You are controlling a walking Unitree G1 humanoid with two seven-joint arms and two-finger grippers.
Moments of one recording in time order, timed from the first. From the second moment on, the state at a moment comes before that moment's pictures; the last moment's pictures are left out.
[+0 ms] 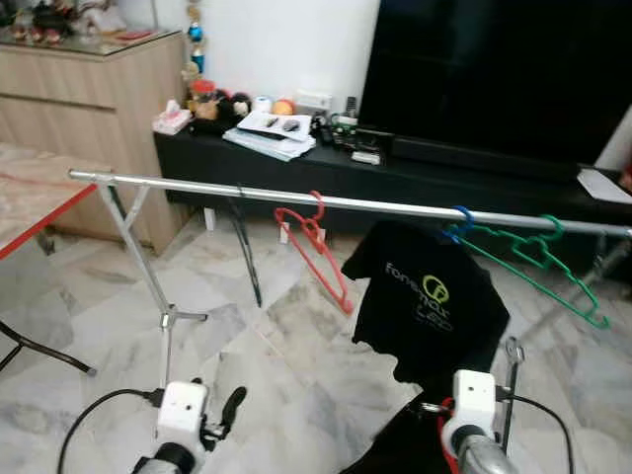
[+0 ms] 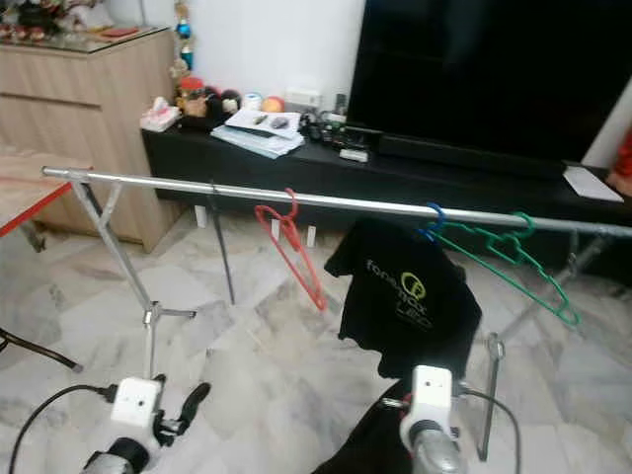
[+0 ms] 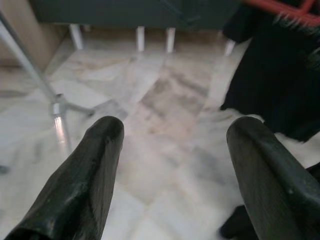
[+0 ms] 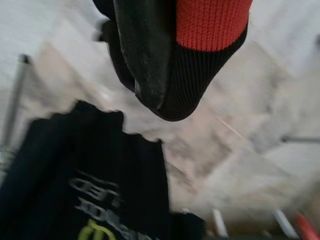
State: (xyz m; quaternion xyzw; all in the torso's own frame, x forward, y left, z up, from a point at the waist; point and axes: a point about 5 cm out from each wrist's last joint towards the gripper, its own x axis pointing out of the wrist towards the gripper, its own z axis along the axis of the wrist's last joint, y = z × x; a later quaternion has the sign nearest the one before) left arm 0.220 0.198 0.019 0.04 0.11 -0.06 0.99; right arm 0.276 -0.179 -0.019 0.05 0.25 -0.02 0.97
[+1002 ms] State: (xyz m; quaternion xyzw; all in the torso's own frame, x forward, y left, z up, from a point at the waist) left arm 0.223 0.192 0.021 0.04 0.11 -0.06 0.99; right arm 0.274 -0.186 -0.019 0.05 0.25 -0.03 0.97
